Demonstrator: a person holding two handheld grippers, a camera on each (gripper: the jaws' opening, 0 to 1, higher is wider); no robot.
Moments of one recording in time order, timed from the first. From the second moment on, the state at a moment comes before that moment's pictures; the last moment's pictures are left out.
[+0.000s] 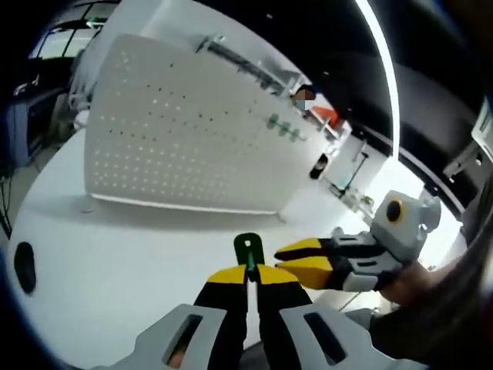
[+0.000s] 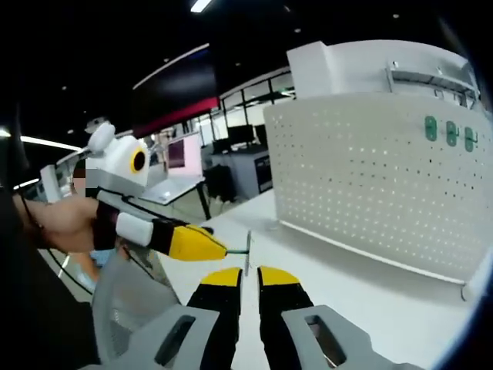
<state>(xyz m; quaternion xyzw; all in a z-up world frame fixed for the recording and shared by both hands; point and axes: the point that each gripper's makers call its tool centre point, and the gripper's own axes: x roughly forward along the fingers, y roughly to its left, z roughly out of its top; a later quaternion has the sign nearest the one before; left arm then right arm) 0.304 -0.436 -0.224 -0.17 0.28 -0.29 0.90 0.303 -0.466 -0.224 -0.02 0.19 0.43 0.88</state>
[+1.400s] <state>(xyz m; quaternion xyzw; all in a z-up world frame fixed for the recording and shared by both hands) 0.296 -0.455 -0.213 -0.22 0.26 -0.32 0.88 0.310 -0.471 -0.226 0.01 0.20 0.41 0.89</state>
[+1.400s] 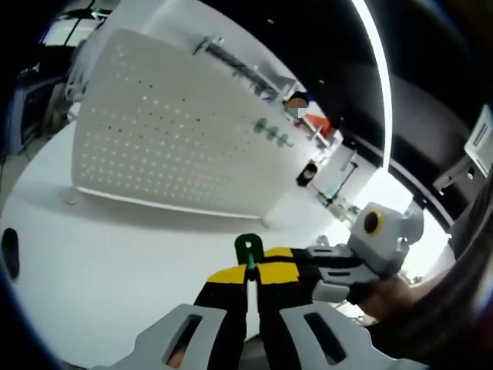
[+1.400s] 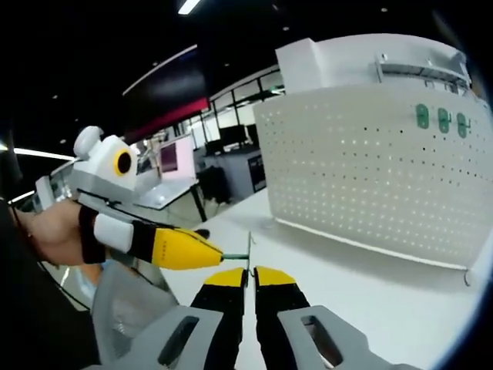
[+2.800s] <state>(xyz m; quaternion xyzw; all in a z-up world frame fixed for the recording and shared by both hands) 0.289 -0.453 -0.217 -0.22 0.26 -0.34 0.88 0.329 -0.498 -0.223 0.01 0.19 0.38 0.90</state>
